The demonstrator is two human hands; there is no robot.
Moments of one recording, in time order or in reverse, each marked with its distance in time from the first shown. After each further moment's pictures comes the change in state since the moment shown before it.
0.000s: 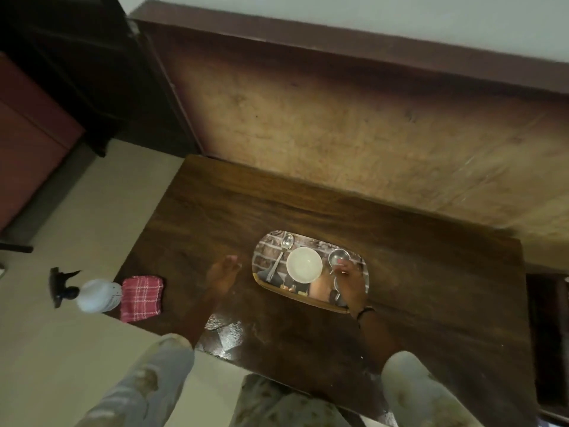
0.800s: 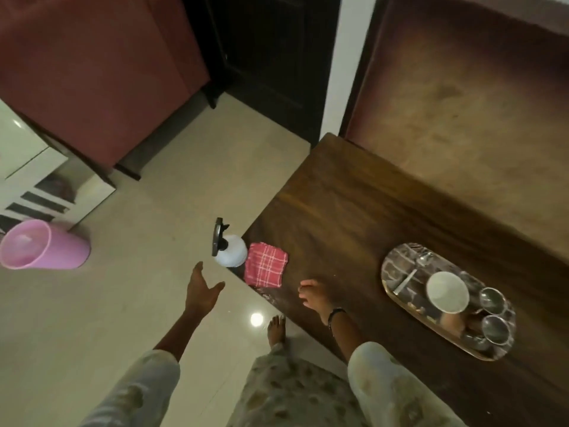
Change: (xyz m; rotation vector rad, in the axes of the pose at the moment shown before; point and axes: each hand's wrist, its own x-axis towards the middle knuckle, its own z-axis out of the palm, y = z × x) left_hand 0.033 -0.267 -0.296 -0.034 0.362 -0.223; right_hand -0.170 -0.107 0.350 -0.163 -0.699 0.367
